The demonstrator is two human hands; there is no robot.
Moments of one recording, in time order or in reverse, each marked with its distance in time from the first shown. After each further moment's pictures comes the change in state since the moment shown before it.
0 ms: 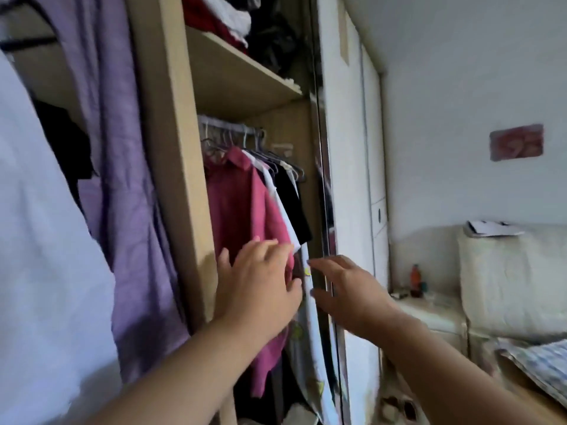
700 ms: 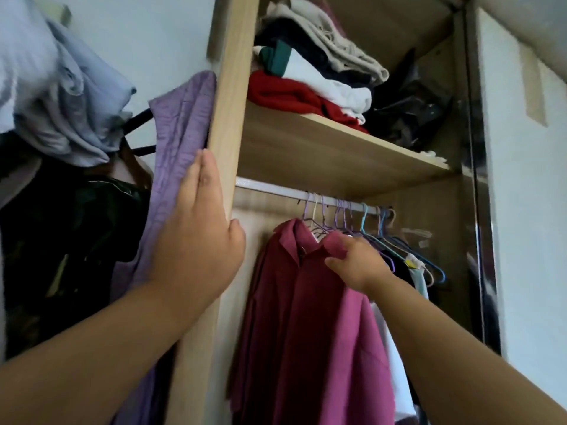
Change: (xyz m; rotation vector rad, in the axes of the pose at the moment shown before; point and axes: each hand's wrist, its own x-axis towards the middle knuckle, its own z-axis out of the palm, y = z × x) left_hand 0.158 -0.070 -0.065 0.407 0.658 -0.415; right_hand 0.354 -0.002 0.020 0.269 0.041 -0.311
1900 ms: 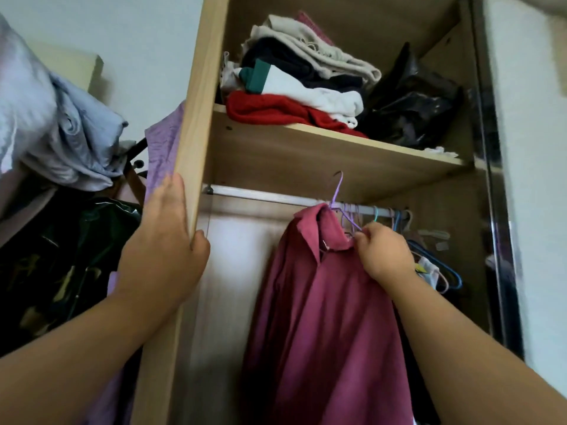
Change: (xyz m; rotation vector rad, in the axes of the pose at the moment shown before) left_hand -0.003 0.012 -0.004 0.240 0.012 -0.030; right_hand 0.022 0.048 -0.027 0.153 0.300 0.011
